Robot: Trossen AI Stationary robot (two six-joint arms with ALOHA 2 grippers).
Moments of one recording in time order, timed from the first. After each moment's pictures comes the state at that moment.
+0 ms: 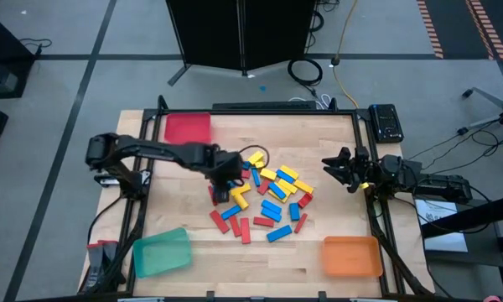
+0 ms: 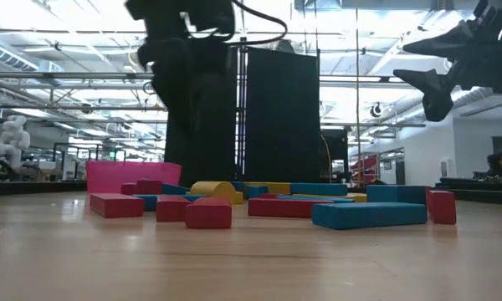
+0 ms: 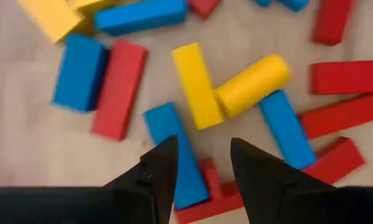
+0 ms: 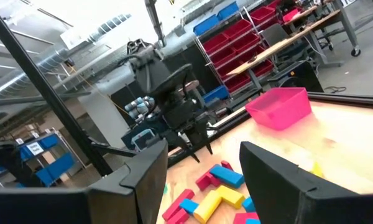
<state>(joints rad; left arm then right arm) 0.05 1.63 1.19 -0.79 0.01 -0.02 -0.10 0.02 0.01 0.17 0.05 0.59</state>
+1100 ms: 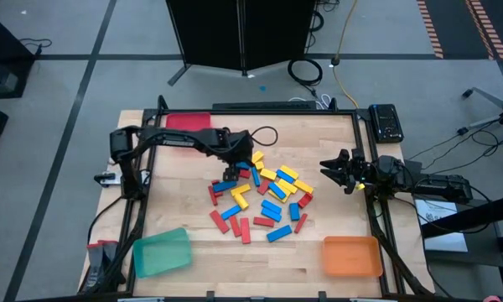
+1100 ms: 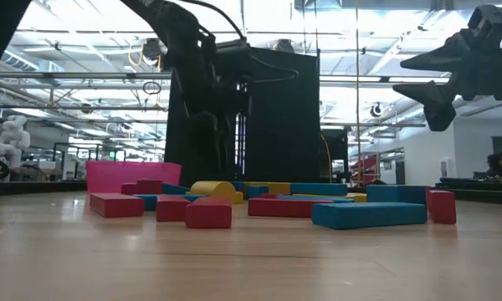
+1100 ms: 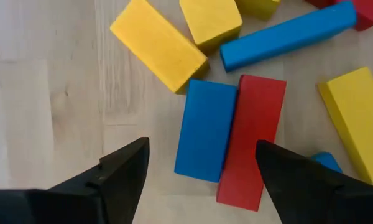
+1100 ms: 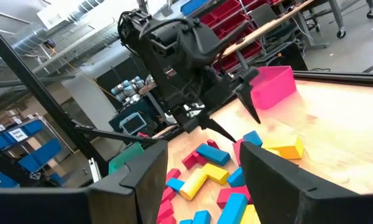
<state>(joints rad) 0.27 1.85 1.25 -0.62 -0.03 0.36 -0.10 0.03 0.01 0.08 0.05 0.59</state>
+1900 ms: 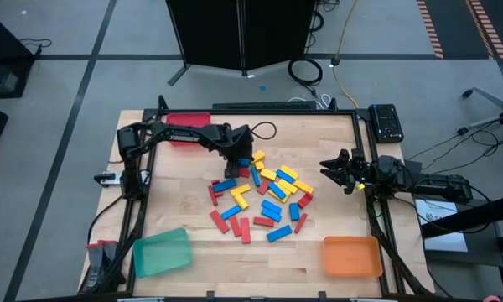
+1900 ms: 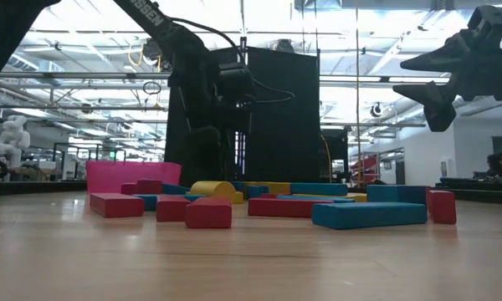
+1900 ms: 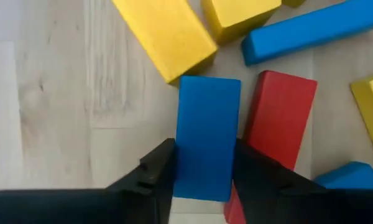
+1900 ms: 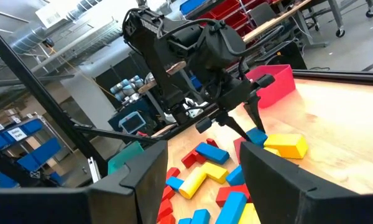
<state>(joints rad) 0.34 1.92 1.25 -0.58 0.07 0.38 -0.10 0.03 0.01 0.07 0.05 0.59</state>
